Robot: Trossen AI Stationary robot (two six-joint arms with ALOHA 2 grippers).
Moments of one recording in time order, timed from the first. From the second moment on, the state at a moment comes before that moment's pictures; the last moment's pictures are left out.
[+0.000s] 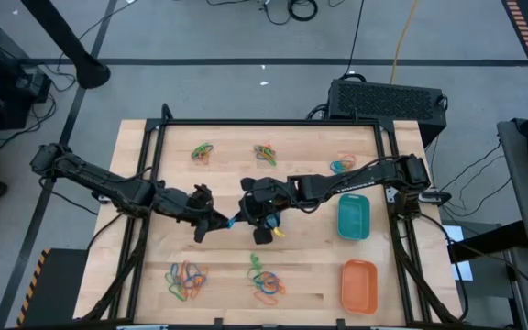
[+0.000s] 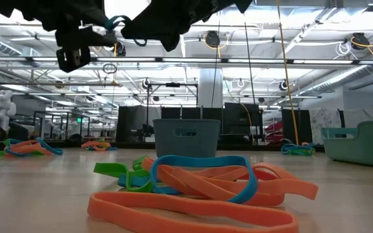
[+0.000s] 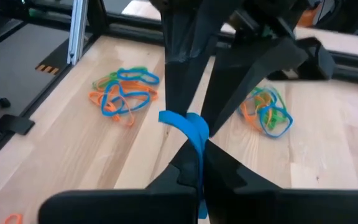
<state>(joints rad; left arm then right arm) -0.29 1.01 0.56 0.00 -0.09 -0.83 0.09 1.91 1.48 -0.10 -0.13 -0.09</state>
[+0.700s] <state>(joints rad) -0.25 0.69 0.56 -0.61 -0.29 -0.88 0.01 1.91 1.48 -0.58 -0.08 0.09</state>
